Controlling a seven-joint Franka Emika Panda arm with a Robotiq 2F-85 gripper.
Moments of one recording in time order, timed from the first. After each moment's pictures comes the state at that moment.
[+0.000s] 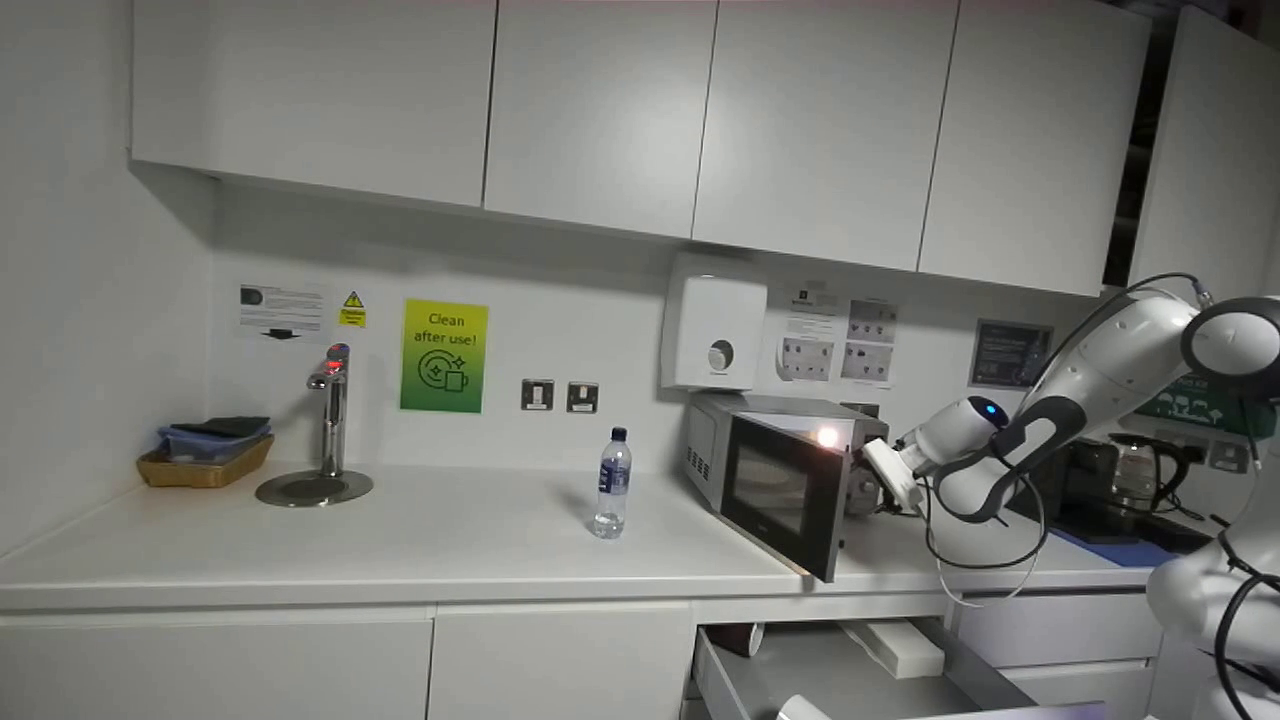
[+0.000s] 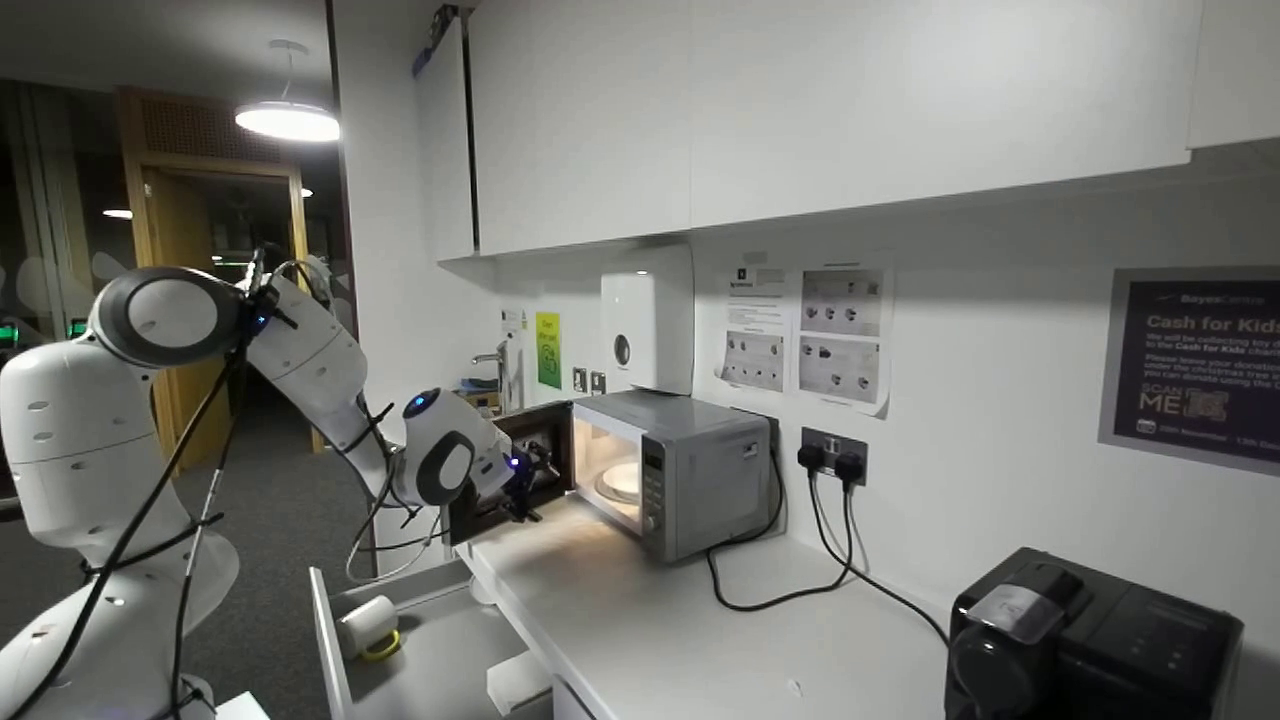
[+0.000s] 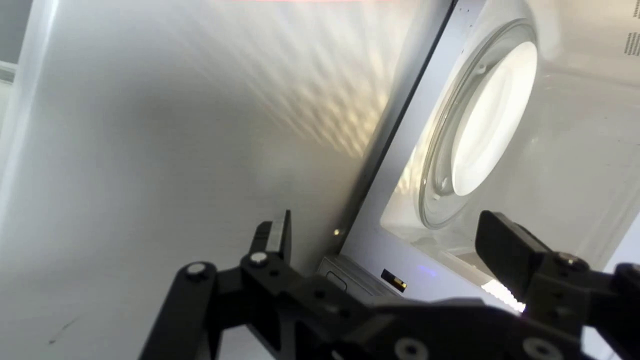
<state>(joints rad) -0.76 -0.11 0.70 -2.59 -0.24 3.34 1.61</state>
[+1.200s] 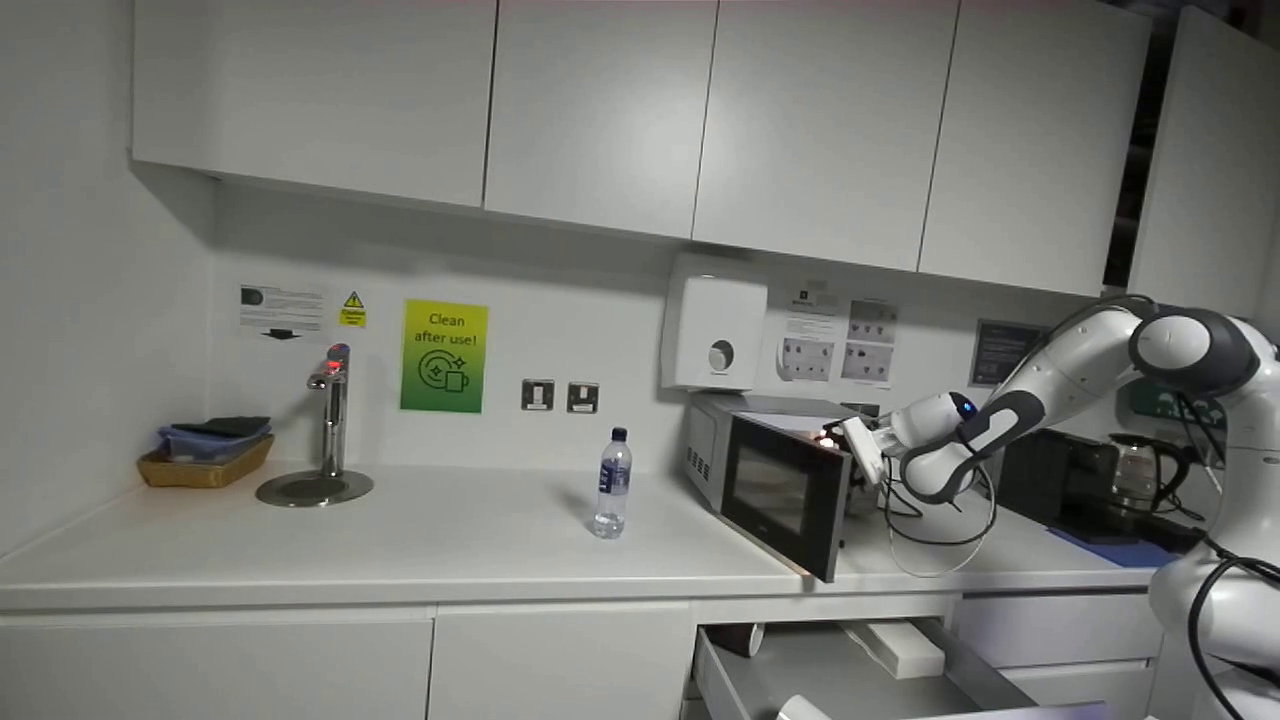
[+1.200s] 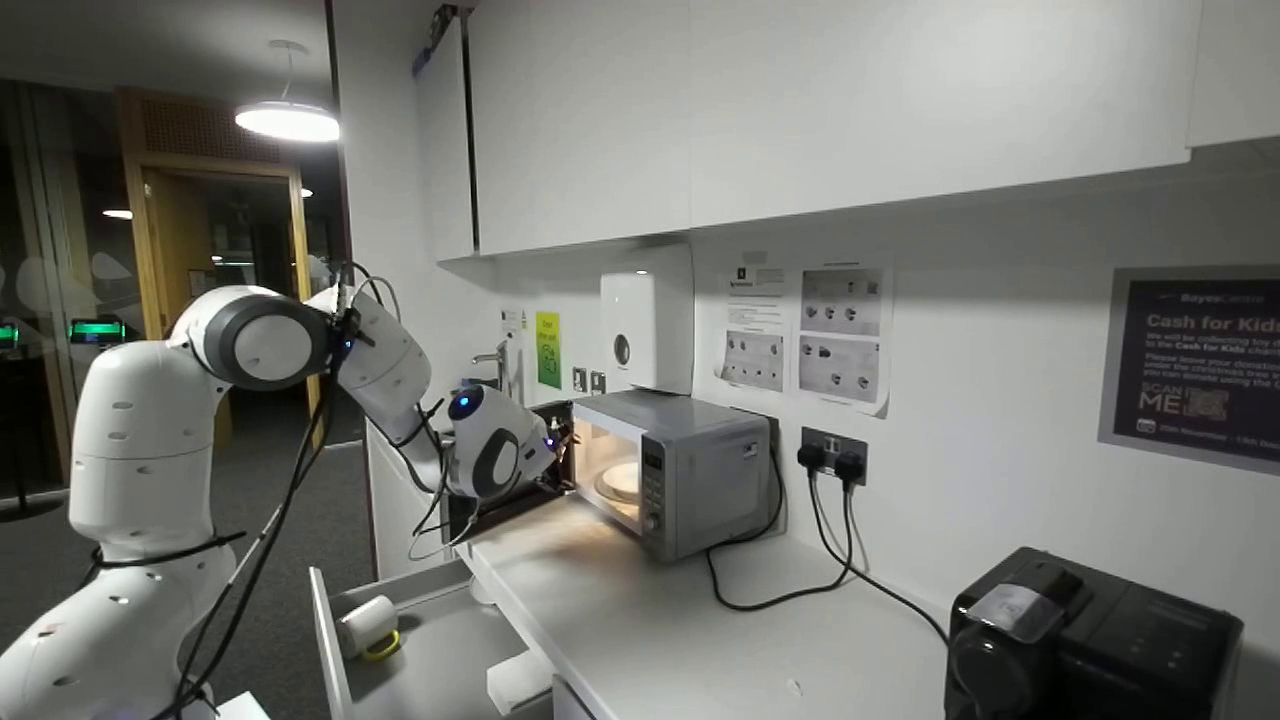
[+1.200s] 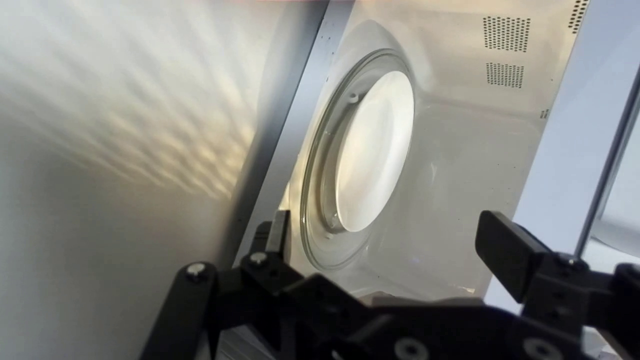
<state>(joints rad) -0.71 0.17 0.65 -2.33 -0.31 3.46 1.56</state>
